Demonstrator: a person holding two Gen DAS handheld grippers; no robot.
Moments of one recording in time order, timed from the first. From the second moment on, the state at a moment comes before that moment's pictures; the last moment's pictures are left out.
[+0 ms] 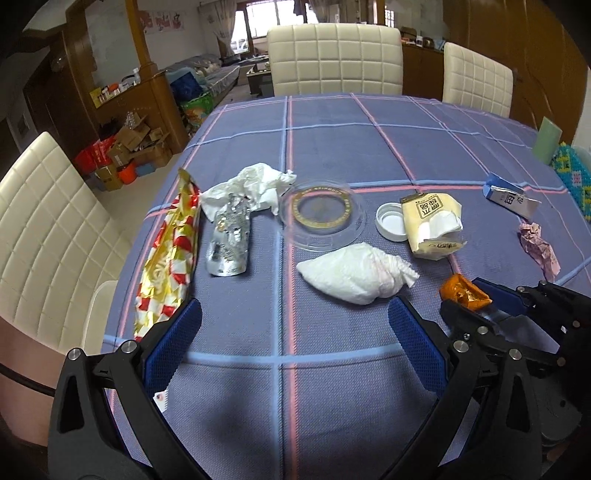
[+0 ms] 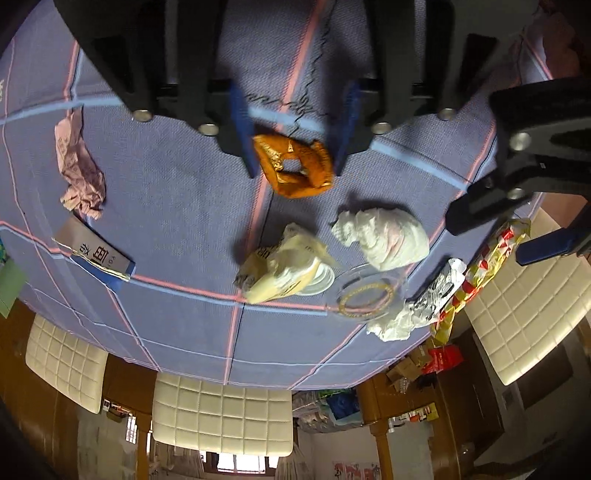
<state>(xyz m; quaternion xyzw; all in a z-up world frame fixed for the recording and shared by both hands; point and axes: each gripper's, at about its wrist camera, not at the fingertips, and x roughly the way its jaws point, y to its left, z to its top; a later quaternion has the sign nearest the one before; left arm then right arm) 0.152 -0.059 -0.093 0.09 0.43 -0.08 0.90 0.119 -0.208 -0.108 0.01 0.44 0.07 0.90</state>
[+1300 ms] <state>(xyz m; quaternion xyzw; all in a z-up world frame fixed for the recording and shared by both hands) 0.116 -0.003 -0.073 0.05 0.39 -0.10 0.91 0.099 -0.152 -0.068 -0.03 0.41 0.10 0.91</state>
